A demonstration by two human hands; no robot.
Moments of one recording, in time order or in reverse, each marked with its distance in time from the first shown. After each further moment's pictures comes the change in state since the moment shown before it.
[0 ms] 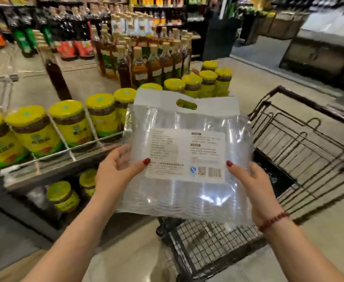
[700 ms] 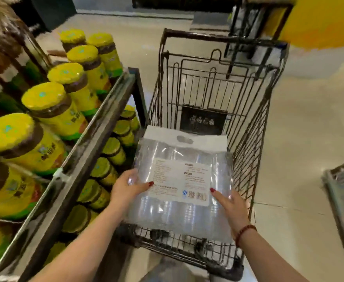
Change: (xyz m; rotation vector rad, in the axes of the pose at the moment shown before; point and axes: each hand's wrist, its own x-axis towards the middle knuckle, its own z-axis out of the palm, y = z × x) left_hand 0.196 -0.129 0.137 0.525 -0.802 -0.164; right_hand 0.006 0.148 0.041 0.216 0.835 0.399
